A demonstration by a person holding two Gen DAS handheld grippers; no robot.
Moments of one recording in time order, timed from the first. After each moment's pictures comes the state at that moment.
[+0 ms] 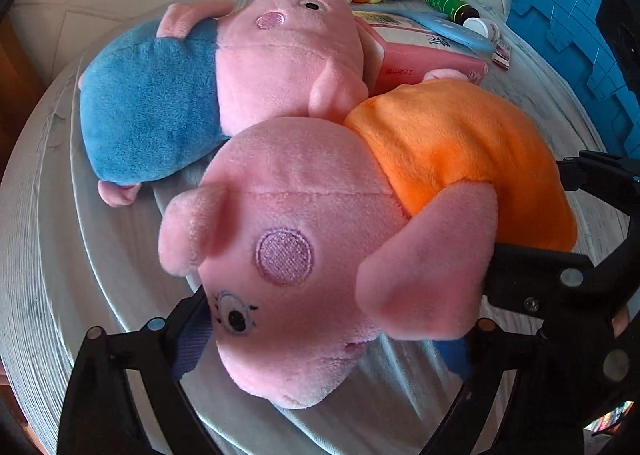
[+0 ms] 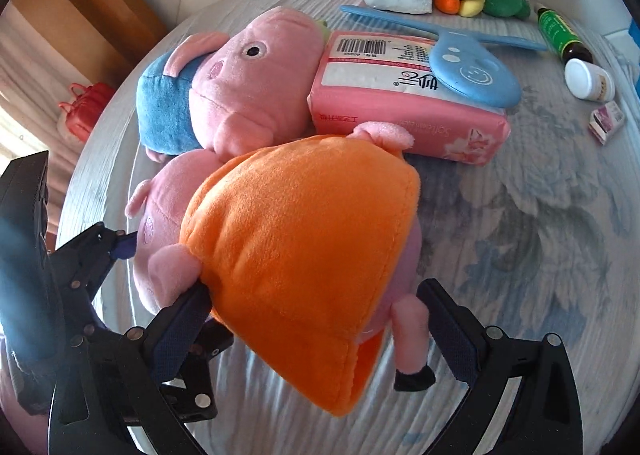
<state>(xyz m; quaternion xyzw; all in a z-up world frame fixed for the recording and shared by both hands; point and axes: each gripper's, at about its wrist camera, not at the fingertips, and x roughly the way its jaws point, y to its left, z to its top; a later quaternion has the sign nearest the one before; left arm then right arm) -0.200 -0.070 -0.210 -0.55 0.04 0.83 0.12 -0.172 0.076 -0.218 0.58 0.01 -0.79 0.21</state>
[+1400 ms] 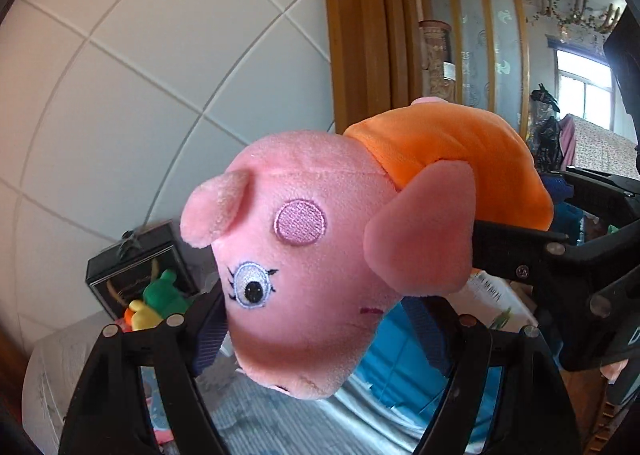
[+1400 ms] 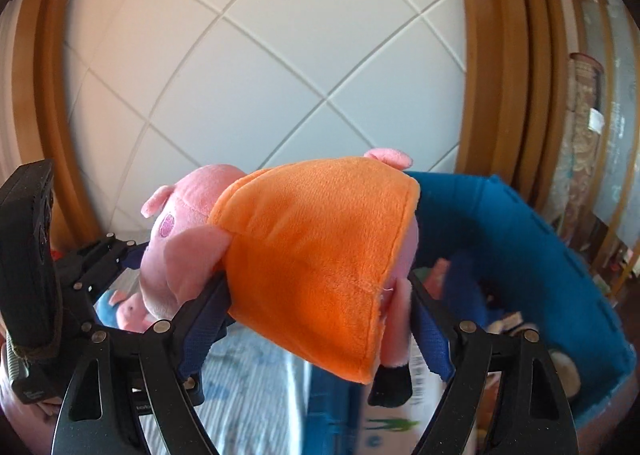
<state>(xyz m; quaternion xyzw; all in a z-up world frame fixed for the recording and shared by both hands) -0.150 0.317 0.116 -0.22 0.11 0.92 0.30 -0.045 0.452 0.138 0.25 0.00 -0.97 0.03</state>
